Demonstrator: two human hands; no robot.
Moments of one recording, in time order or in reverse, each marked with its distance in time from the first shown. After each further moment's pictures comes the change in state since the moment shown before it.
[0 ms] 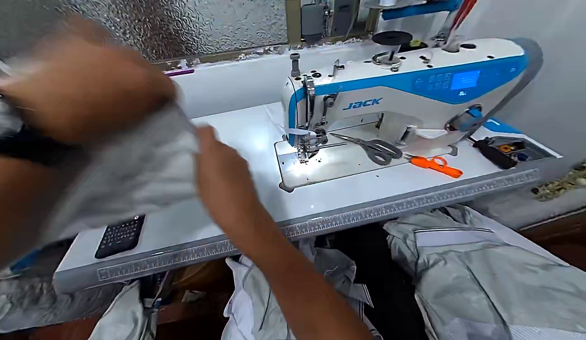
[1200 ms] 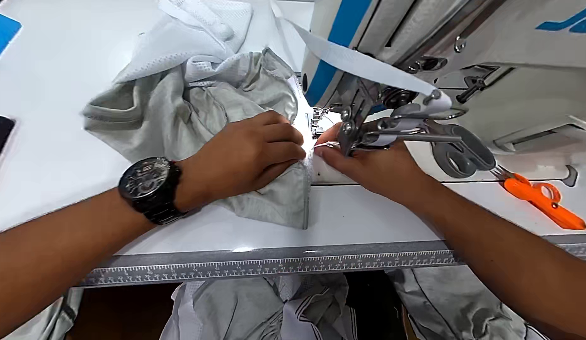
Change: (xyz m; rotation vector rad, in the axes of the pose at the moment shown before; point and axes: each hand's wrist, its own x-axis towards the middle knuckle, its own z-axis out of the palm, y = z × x) left_hand 0.083 0.150 0.222 -0.680 0.435 0.318; right_hand 0.048 0.280 -0.091 -0.254 -0.258 -0.278
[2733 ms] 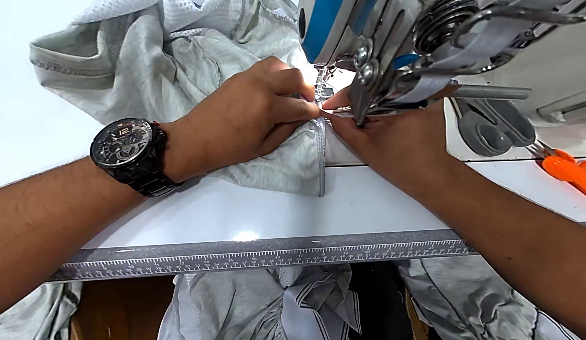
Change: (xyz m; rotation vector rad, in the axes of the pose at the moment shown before) left_hand 0.018 -0.009 0.006 0.064 -0.019 0.000; right_hand -0.004 -0.007 0.007 -0.352 0.242 -0.138
